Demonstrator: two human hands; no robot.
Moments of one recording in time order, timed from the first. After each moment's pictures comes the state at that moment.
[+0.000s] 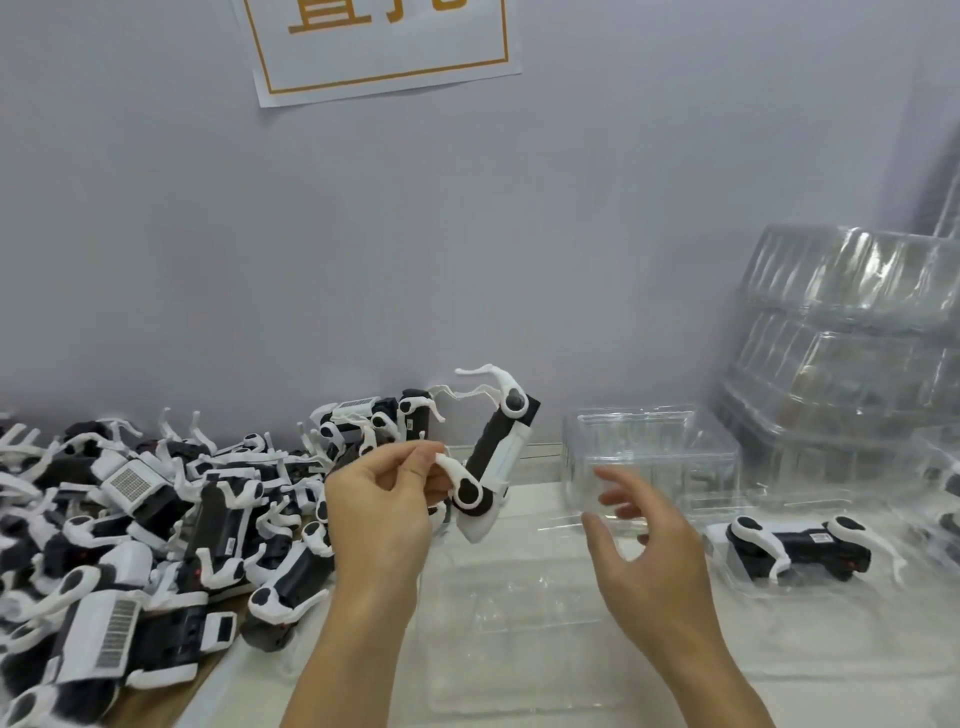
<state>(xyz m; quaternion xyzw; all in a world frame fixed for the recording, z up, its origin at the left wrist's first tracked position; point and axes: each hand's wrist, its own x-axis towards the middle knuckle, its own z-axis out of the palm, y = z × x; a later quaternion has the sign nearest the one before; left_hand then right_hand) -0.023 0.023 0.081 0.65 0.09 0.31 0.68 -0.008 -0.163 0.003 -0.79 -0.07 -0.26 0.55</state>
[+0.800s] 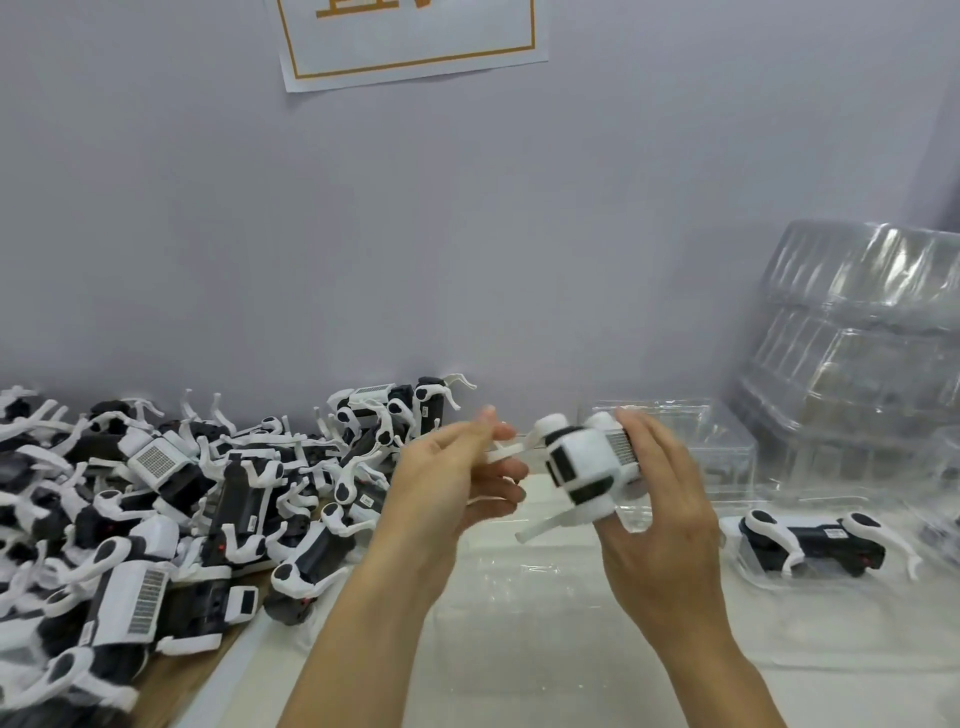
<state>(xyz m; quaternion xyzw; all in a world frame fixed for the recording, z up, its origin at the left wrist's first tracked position) -0.036 0.011 0.103 0.63 0.05 0.07 0.77 -0.008 -0.154 0.020 -0.76 -0.17 -0.42 0.46</state>
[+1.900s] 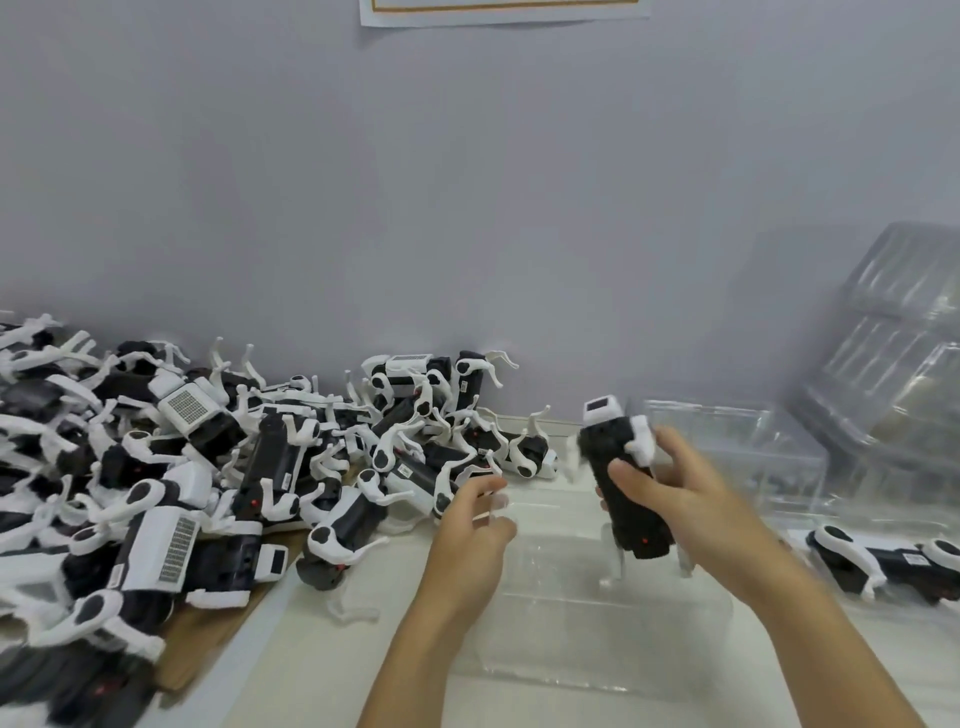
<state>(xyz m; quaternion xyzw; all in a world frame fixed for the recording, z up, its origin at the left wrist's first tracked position) -0.018 0.049 -0.003 0.72 0.09 0.07 0.68 0.016 -0.148 0.047 -0.75 -0.12 0.03 0.65</state>
